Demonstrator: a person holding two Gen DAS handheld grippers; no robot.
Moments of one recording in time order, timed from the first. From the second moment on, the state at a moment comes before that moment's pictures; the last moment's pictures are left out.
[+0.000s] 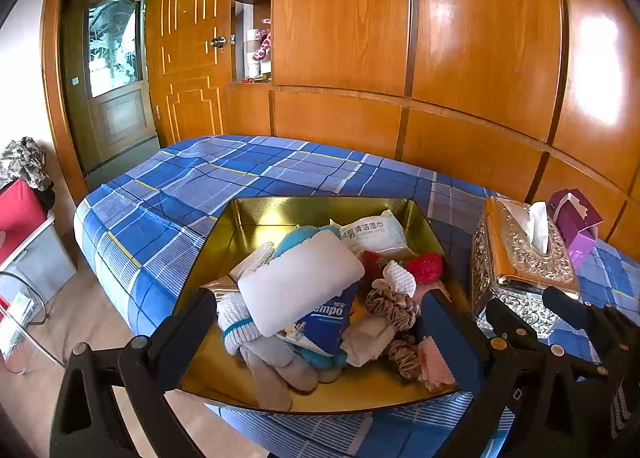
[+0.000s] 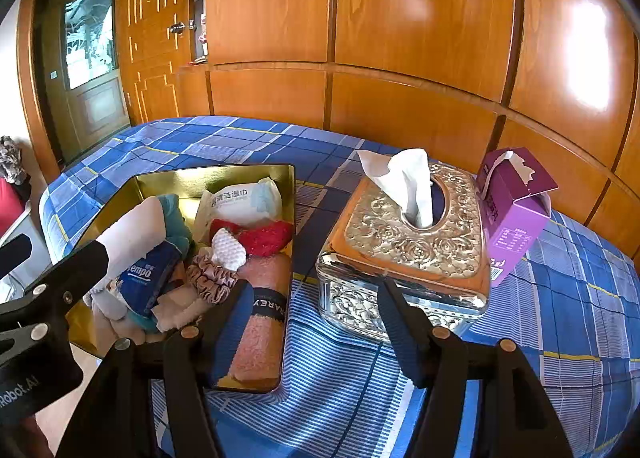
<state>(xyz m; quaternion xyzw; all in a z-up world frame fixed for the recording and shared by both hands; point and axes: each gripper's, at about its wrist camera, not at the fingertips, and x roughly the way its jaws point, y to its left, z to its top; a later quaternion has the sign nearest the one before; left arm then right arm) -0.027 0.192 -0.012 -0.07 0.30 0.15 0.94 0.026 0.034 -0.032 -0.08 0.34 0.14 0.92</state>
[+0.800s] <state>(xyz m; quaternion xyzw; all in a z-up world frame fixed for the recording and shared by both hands) -0.028 0.191 -0.013 -0.07 0.30 0.15 0.94 0.026 0.035 -0.033 -0.09 0.35 0.14 0.92</state>
